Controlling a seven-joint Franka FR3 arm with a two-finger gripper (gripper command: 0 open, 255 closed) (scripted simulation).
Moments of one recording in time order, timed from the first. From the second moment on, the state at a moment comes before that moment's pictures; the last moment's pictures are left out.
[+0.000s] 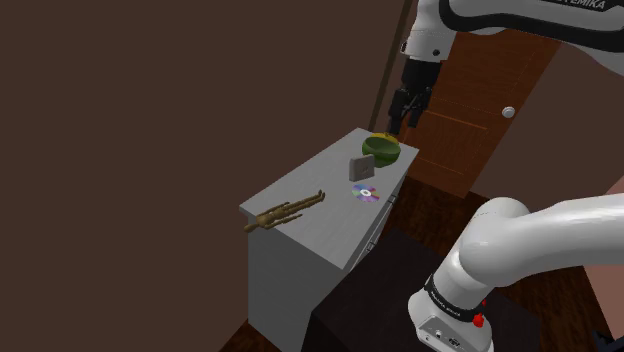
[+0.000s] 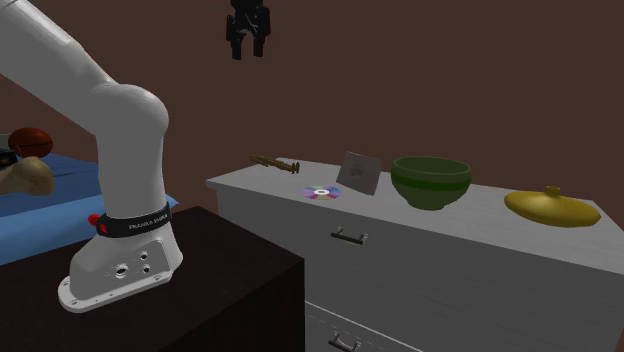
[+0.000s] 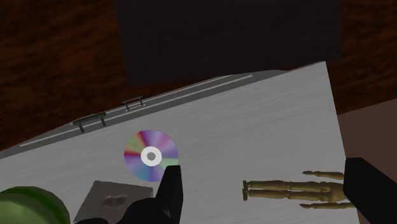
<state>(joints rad) -0.01 -0.78 -0.07 -2.27 -0.04 1.43 0.00</state>
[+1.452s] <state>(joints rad) 0.23 -0.30 -0.66 -2.19 -0.19 1.78 -1.21</state>
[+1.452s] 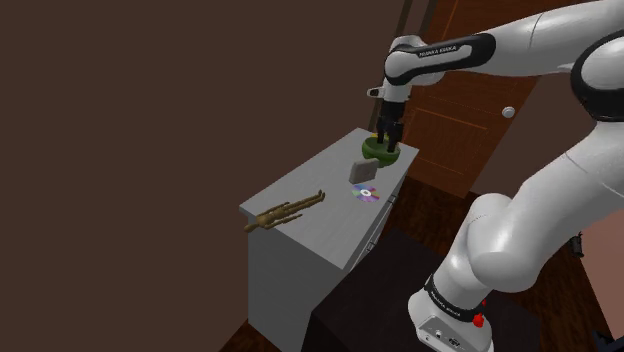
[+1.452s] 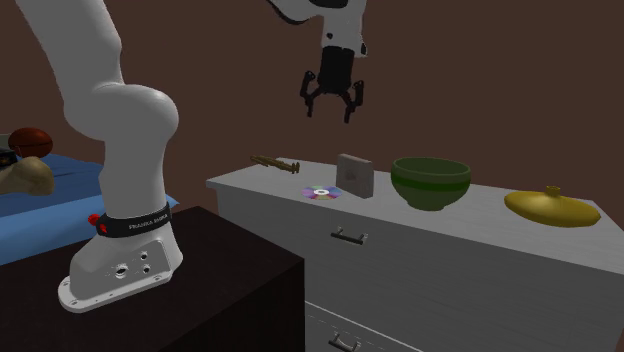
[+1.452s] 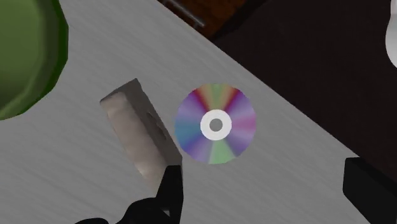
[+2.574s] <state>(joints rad) 0.23 0.26 -0.72 -2.00 0.12 1.99 -1.92</state>
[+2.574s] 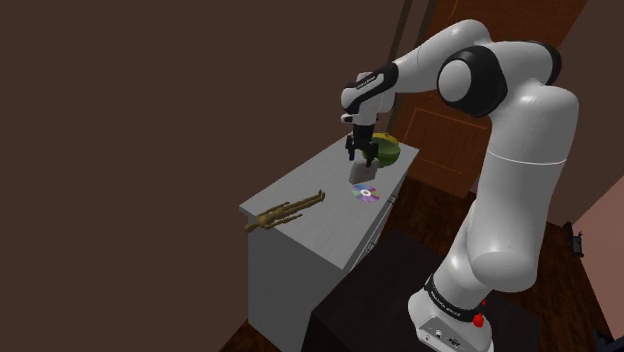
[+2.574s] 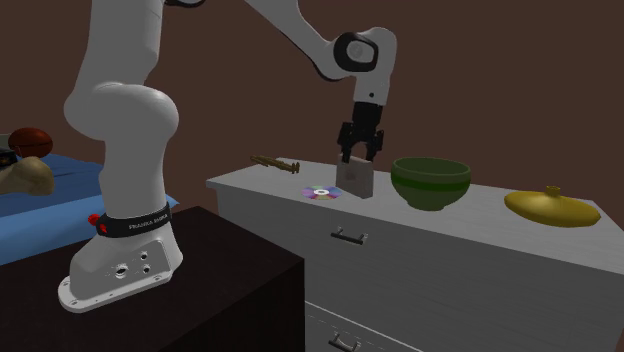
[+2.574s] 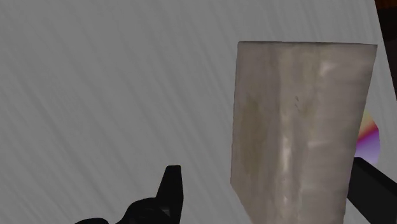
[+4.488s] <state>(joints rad) 0.25 0.19 -0.74 -1.95 0.07 1.89 -1.89</state>
